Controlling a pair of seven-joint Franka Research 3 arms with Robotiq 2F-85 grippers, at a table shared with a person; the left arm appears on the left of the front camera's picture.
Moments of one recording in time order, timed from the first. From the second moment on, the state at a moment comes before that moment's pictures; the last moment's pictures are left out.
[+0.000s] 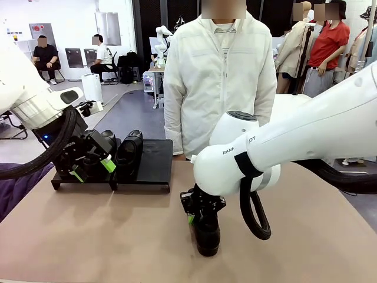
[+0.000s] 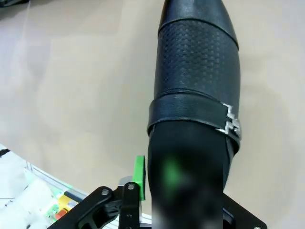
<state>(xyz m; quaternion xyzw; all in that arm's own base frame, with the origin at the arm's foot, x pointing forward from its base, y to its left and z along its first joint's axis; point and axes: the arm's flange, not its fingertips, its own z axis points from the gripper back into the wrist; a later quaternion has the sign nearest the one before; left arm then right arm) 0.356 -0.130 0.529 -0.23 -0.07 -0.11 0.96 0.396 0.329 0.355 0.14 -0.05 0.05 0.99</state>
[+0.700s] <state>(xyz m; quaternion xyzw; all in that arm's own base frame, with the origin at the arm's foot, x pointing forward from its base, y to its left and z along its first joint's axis) 0.356 -0.130 0.529 -0.23 -0.07 -0.10 0.96 0.368 0.214 0.468 0.29 0.00 0.08 0.95</state>
